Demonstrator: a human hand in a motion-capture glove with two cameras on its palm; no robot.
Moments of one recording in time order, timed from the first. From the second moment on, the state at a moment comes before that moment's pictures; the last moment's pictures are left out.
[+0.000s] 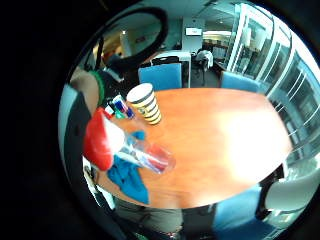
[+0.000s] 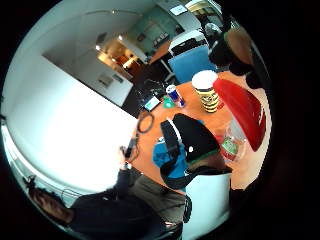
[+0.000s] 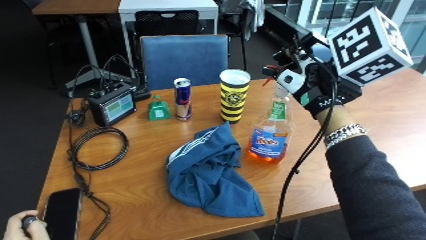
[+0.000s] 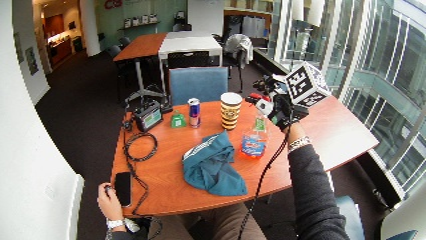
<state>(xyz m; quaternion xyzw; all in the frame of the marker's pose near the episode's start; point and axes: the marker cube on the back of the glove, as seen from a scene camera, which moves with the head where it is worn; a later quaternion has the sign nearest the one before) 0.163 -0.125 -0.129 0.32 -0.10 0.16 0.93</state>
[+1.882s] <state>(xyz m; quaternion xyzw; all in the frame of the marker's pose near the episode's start) 0.162 -0.159 -0.066 0.61 -0.22 0.16 0.74</state>
